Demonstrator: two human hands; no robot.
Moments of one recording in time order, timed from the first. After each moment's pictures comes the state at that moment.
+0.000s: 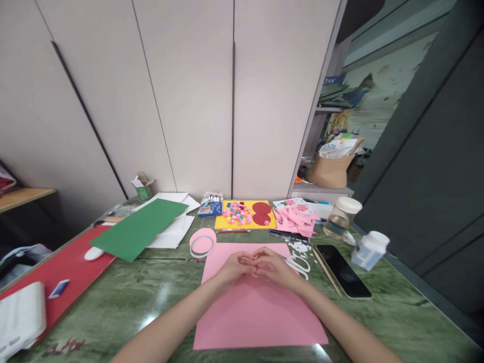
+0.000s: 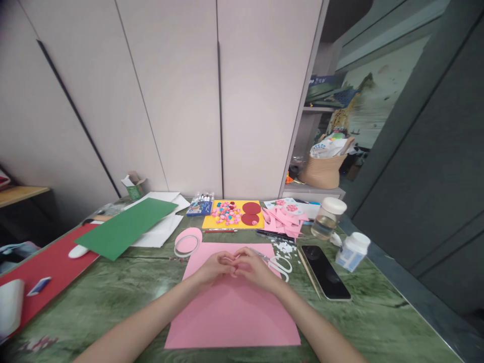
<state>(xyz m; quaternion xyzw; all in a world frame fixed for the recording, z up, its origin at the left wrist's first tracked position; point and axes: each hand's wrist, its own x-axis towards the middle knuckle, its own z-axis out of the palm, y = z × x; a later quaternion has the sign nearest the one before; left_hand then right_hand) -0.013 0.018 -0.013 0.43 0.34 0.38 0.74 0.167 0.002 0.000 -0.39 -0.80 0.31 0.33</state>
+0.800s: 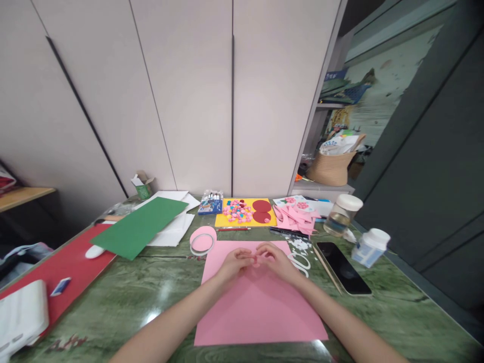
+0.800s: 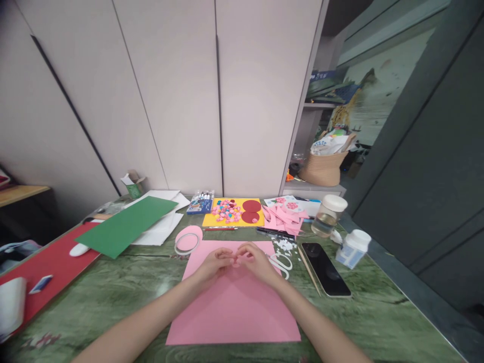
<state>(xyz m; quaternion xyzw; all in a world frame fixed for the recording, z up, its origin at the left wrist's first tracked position) -0.011 0.015 -0.010 0.38 0.38 0.42 0.73 0.170 0.013 -0.010 -0.43 -0.73 0.34 0.40</state>
